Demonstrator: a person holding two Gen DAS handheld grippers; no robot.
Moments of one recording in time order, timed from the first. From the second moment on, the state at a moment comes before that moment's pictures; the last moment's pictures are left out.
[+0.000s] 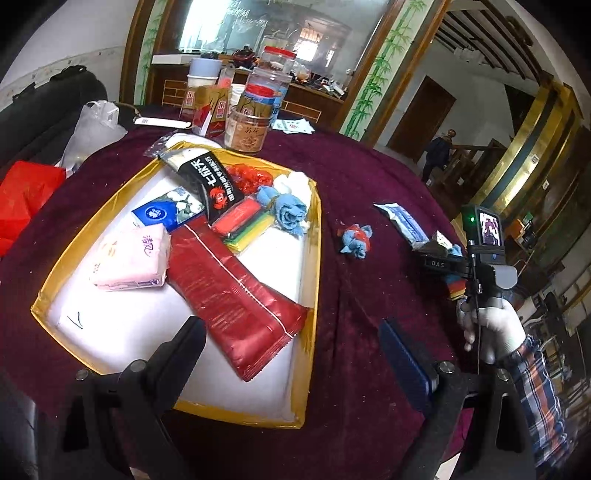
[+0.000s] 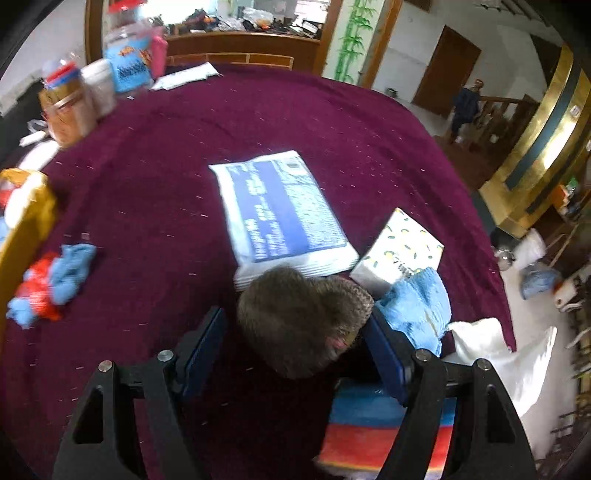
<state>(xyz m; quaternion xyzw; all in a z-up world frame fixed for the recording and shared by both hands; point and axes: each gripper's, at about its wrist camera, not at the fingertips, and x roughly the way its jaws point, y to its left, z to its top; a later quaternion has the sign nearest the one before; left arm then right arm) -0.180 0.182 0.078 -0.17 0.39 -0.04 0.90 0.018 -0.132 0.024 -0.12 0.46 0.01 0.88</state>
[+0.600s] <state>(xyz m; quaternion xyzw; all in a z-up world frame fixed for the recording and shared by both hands) -0.083 0.080 0.084 0.00 0.40 -0.07 0.91 -0.039 -0.186 0.042 0.15 0.39 0.17 0.89</state>
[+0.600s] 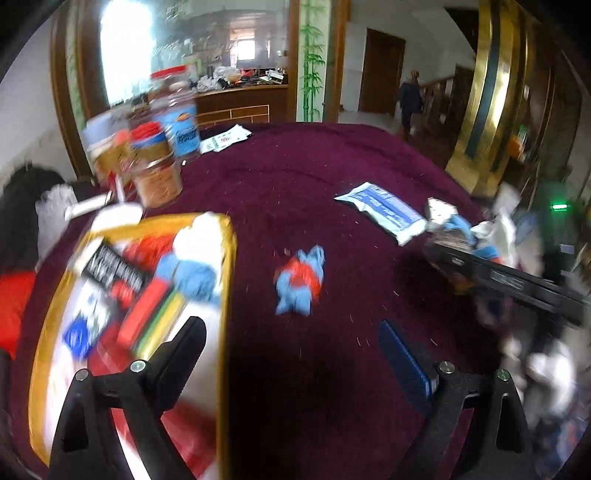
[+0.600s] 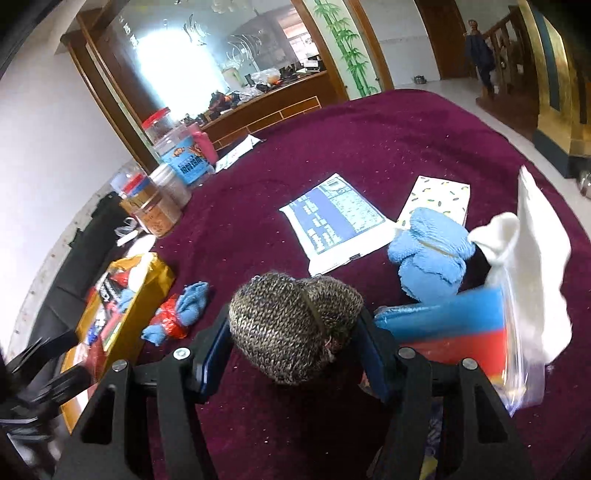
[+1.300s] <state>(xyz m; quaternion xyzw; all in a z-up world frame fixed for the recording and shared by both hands) 0.030 0.038 0.015 0.07 0.47 -0.02 0.88 -0.037 -0.185 0.040 0.16 0.40 0.21 0.88</state>
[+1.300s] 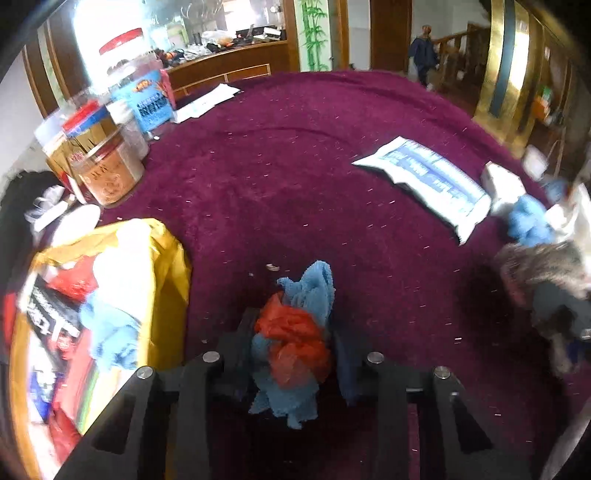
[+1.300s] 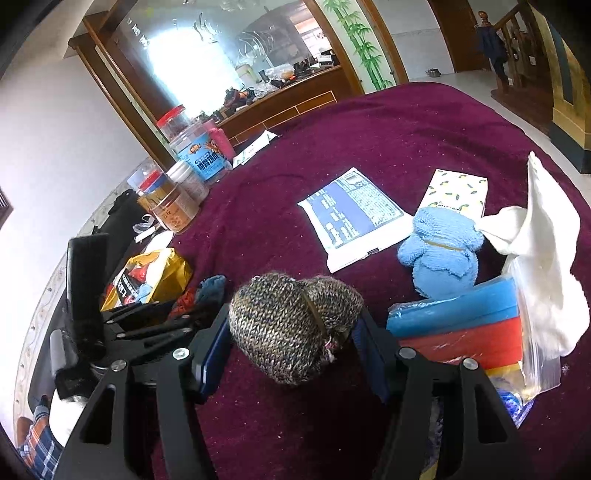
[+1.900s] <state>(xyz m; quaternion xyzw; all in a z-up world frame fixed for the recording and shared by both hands) -0.066 0.177 0.100 -0.10 0.40 -0.03 0.91 -0.036 -0.175 0.034 0.14 0.41 0.20 0.88</state>
